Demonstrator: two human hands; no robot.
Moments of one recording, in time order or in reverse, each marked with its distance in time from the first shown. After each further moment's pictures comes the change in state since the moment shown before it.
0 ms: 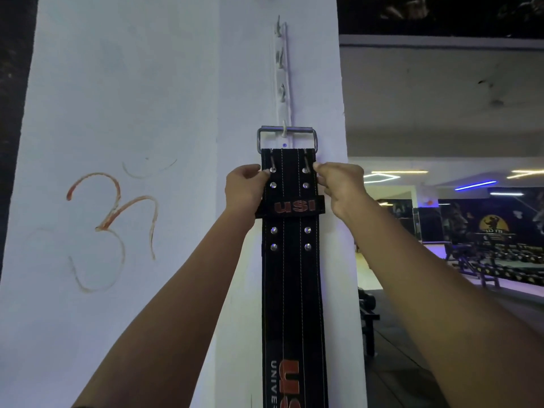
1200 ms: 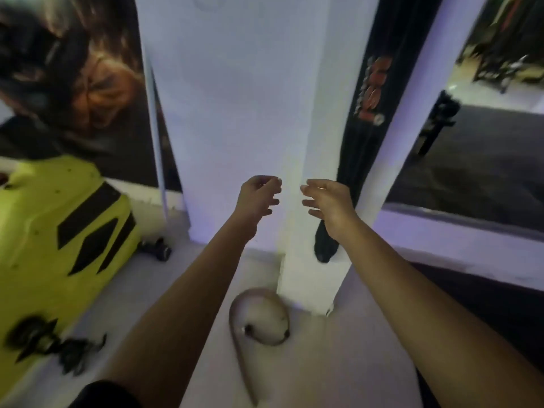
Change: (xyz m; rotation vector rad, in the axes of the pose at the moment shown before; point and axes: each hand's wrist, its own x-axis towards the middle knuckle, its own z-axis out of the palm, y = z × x) left_hand -0.444 -0.088 -0.217 0.246 0.048 -0.827; right_hand -0.424 0.193 -0.091 -0.354 -0.402 0.789
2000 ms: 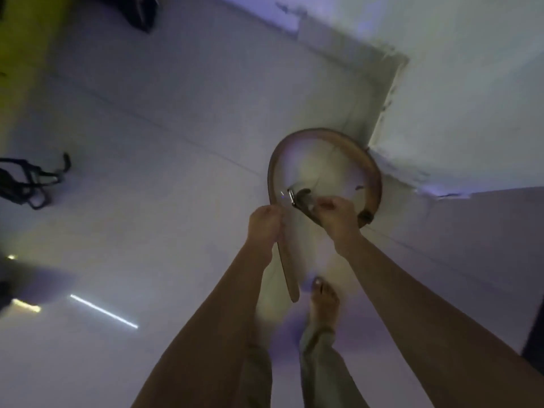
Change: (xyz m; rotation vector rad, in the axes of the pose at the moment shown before) left_hand 0.160 -0.674 -0.068 -0.182 0.300 -1.047; right_hand 0.202 0.664 0.182 -0.534 -0.167 0.637
